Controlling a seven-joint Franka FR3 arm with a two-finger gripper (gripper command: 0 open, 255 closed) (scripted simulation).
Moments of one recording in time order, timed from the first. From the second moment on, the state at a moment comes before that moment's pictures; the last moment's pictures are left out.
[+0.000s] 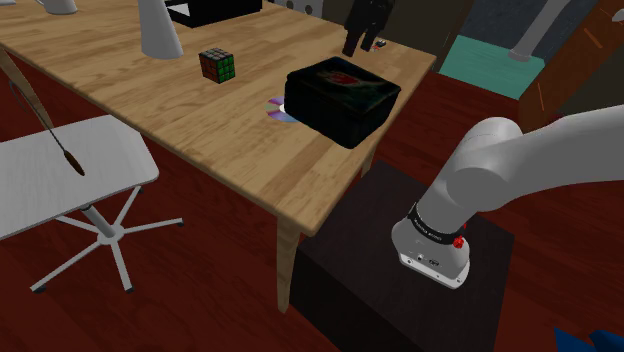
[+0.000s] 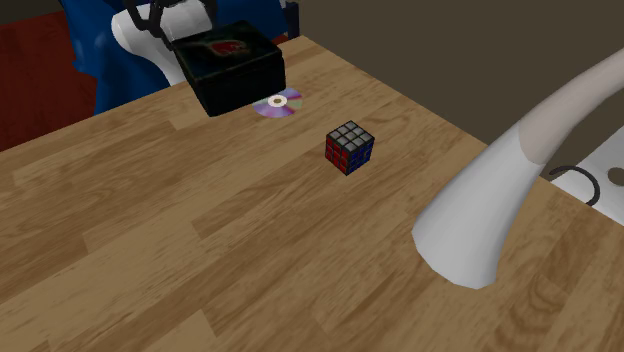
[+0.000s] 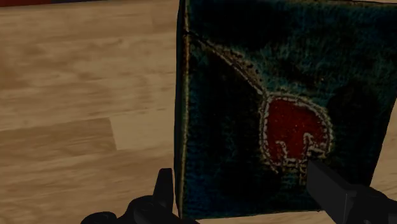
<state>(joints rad) 0.02 -0.80 -0.07 -2.40 0.09 1.71 -0.11</state>
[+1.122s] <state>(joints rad) 0.04 -0.20 0.12 -1.97 0.07 1.82 0.18</state>
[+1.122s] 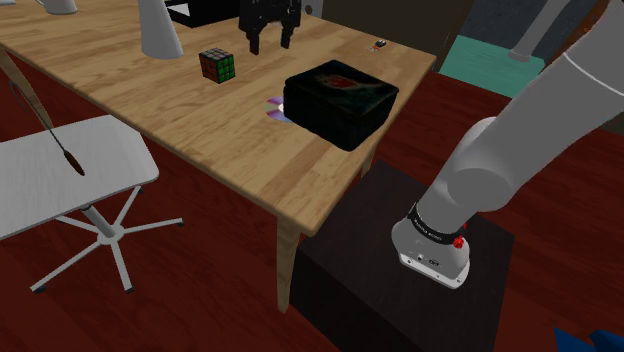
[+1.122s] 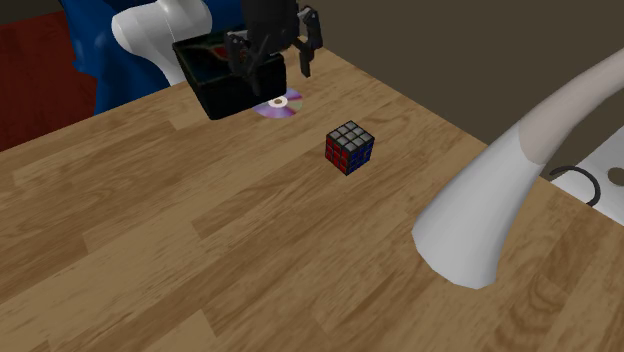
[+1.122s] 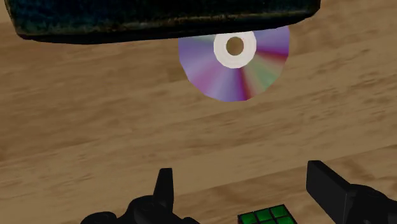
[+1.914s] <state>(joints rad) 0.09 0.27 0.16 -1.50 -0.03 1.74 0.37</state>
